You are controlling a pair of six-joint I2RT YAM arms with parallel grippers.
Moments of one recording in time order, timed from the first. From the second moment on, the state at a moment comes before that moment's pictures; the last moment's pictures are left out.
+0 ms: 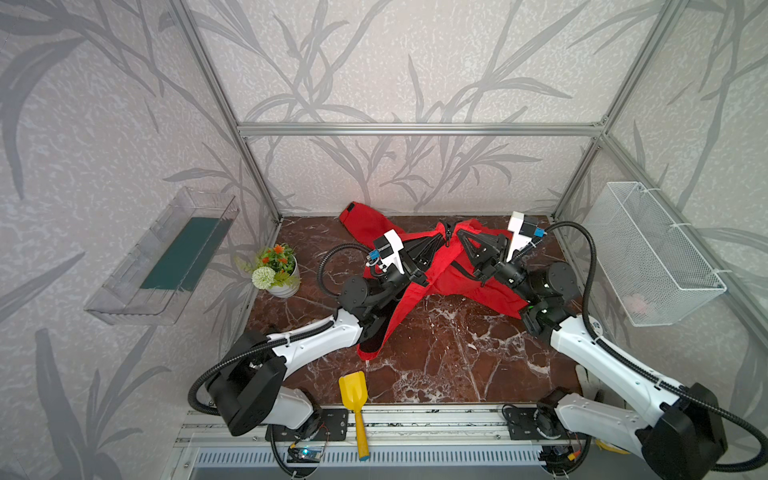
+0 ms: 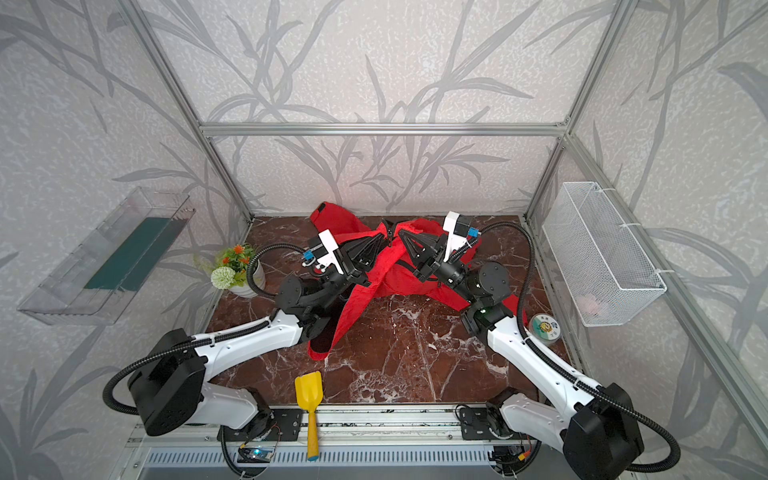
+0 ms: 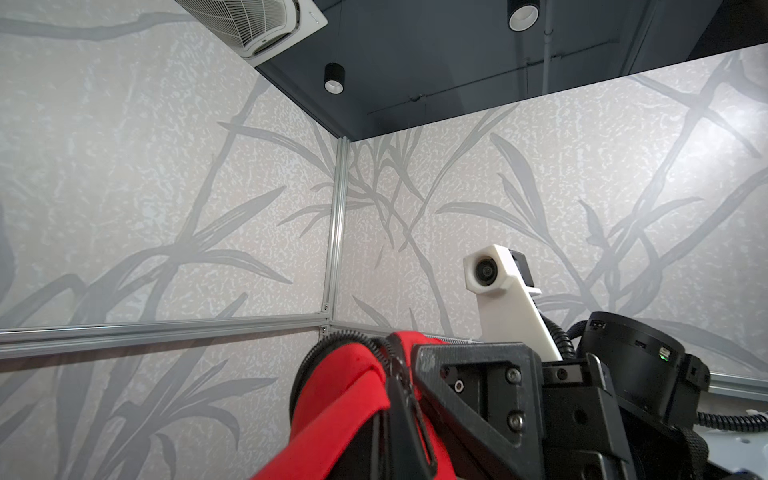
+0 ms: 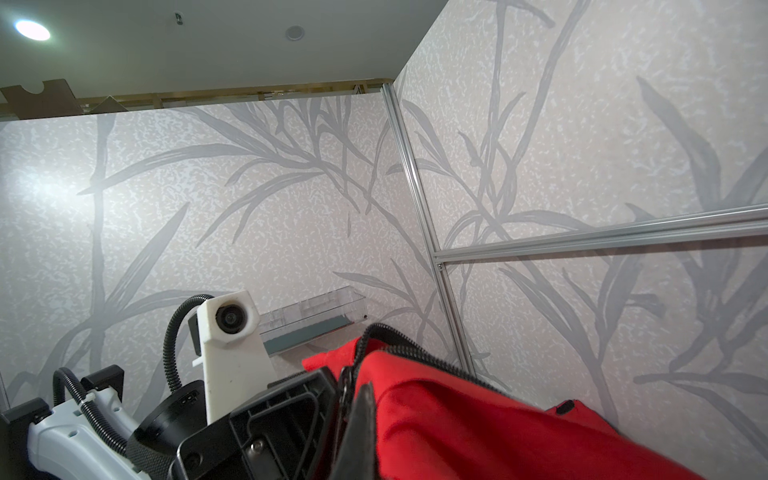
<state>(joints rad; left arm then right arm) -0.76 1.42 0.82 1.27 0.21 -0.23 0.51 1.13 0.79 0.85 -0.44 0.55</state>
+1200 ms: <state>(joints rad) -0.77 1.37 0.78 1.10 0.11 -0.02 0.55 1.15 0.72 0.88 -0.28 0.62</state>
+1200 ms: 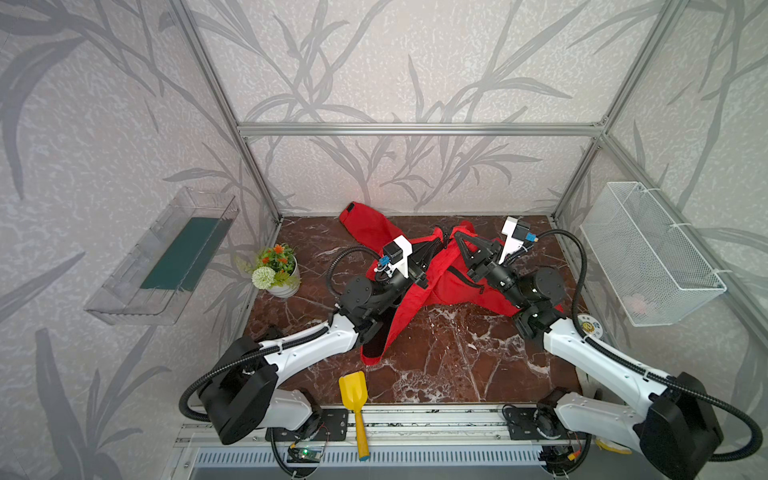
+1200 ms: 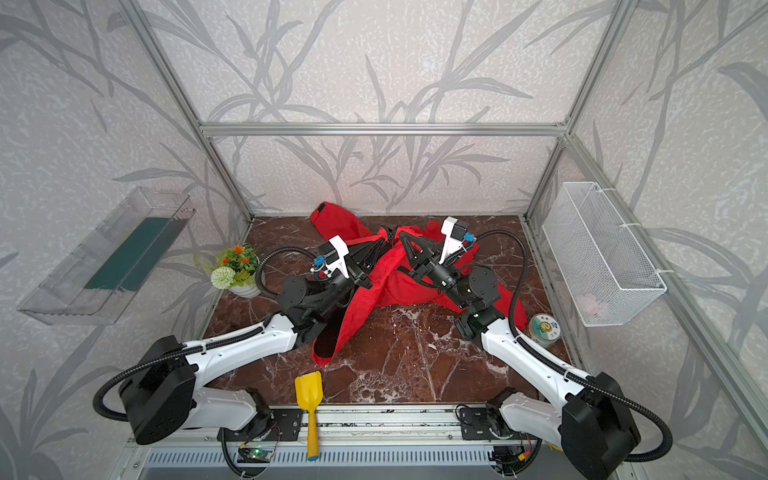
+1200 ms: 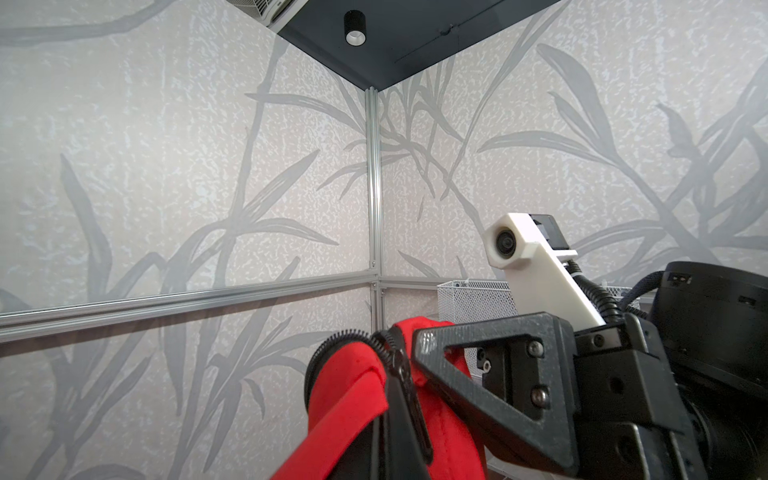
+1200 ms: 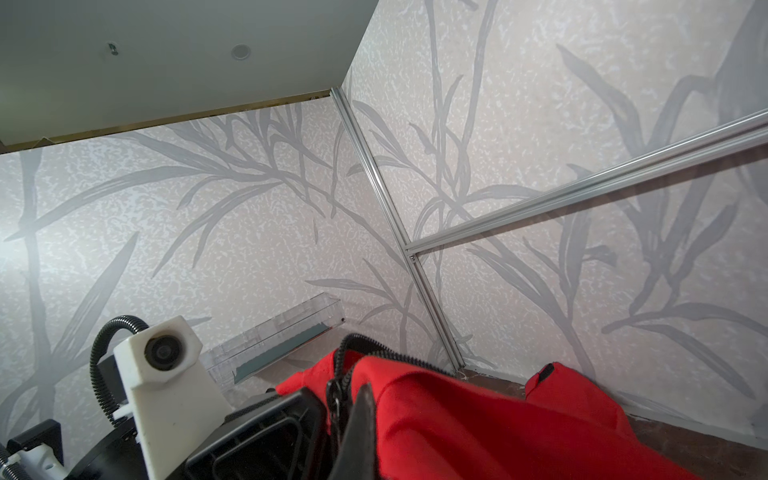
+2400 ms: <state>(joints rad) -0.65 1.94 0.89 1.05 0.36 -0.67 0.44 1.52 0.40 1.10 0.00 0.71</state>
